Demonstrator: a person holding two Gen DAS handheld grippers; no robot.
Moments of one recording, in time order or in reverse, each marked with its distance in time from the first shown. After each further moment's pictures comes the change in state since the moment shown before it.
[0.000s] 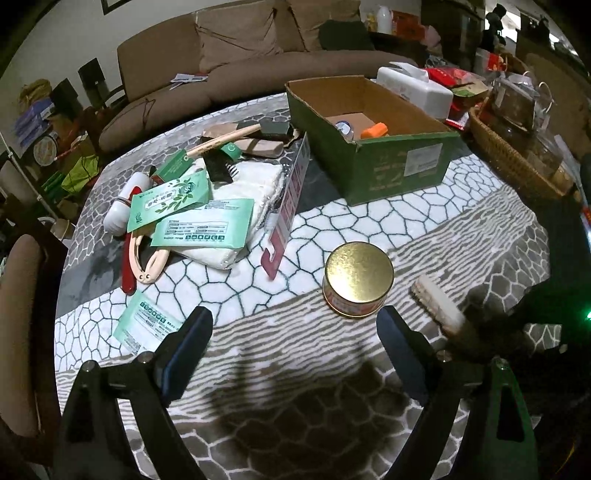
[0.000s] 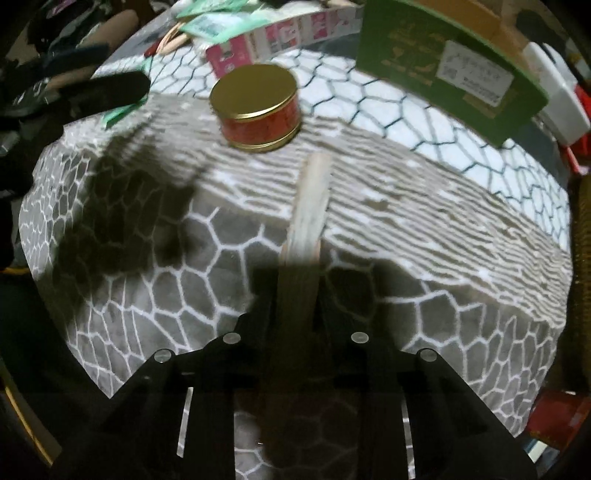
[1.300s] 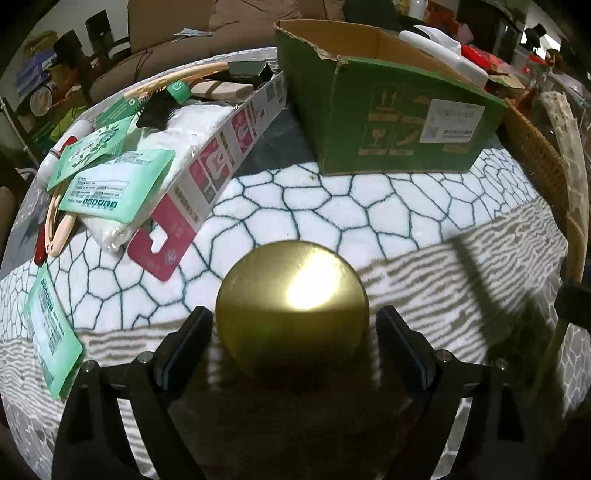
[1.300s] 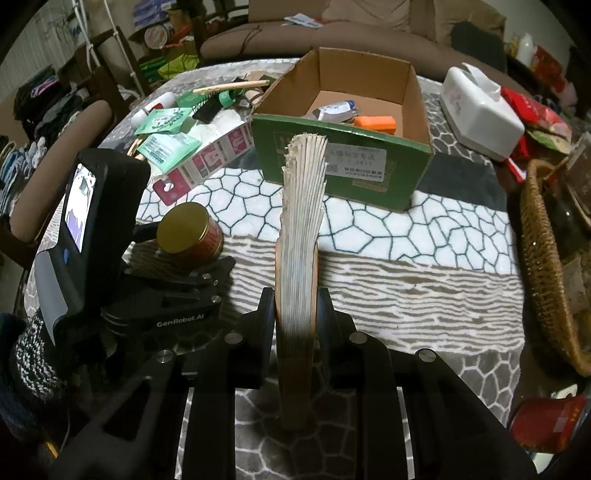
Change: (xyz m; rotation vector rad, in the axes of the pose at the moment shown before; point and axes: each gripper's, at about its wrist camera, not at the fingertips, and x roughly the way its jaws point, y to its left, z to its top) left arm 0.098 -0.049 0.014 -0.149 0.102 -0.023; right arm -0.054 -0.064 0.037 0.147 -0.281 -0.041
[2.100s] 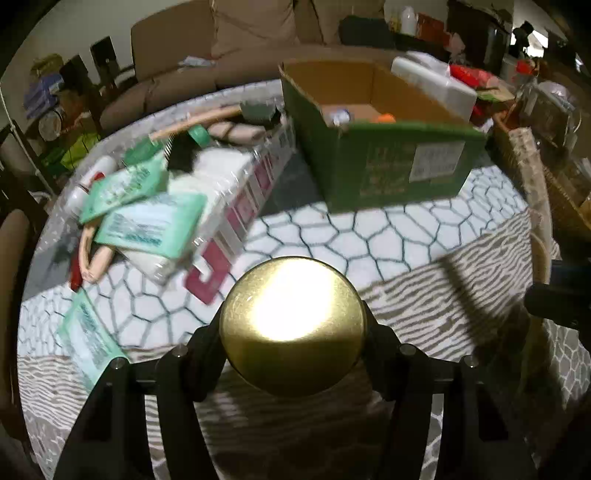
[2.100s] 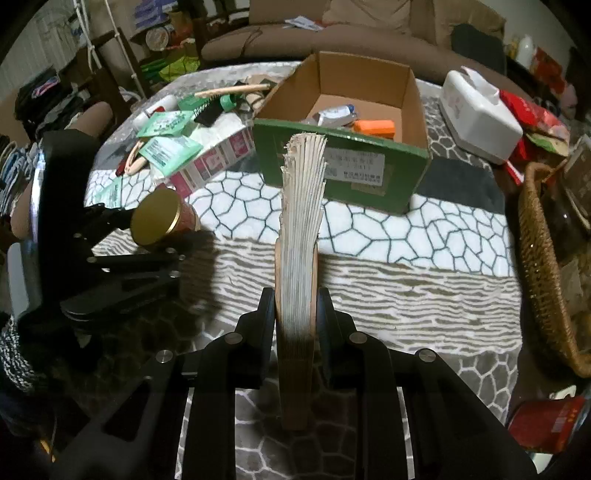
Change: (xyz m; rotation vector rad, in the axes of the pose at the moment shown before) left arm -0.053 0.011 0.001 0.043 -0.130 0.045; right arm -0.007 0.002 0.002 -0.002 -0.021 0.001
